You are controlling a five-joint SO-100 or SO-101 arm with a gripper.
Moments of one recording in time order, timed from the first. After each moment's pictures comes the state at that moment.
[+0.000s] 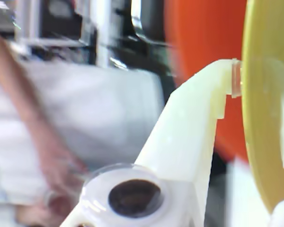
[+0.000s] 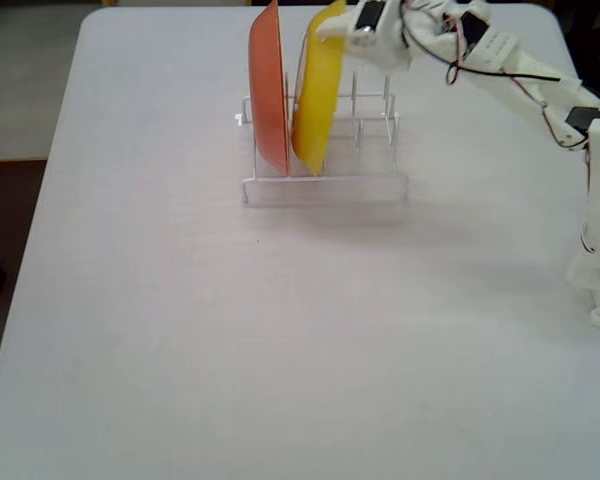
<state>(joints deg) 25.0 83.7 48.0 41.3 -23.5</state>
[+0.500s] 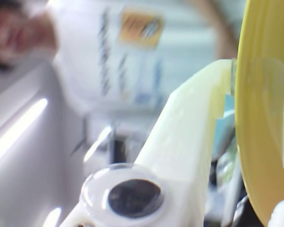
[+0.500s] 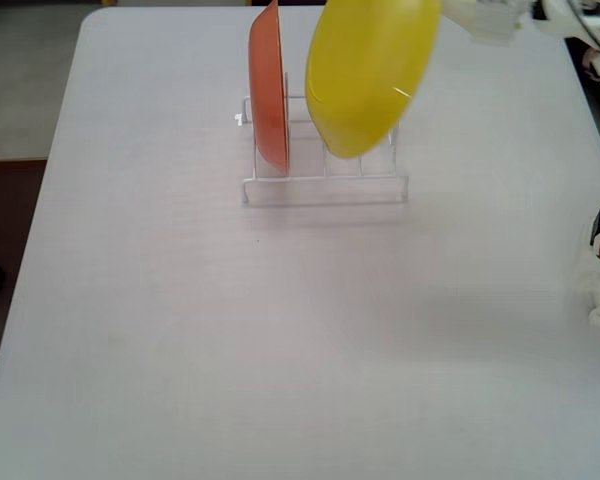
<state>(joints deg) 12.1 121.7 61.9 44.2 -16.6</state>
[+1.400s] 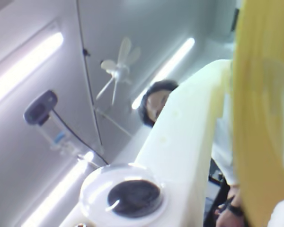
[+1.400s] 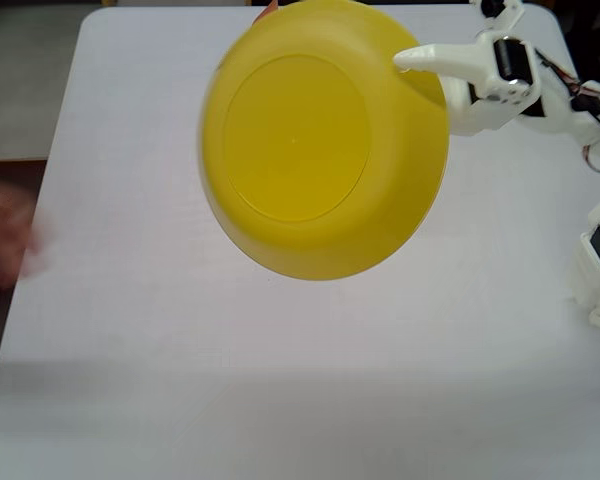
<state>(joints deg) -17.9 116.5 81.1 -5.7 -21.9</state>
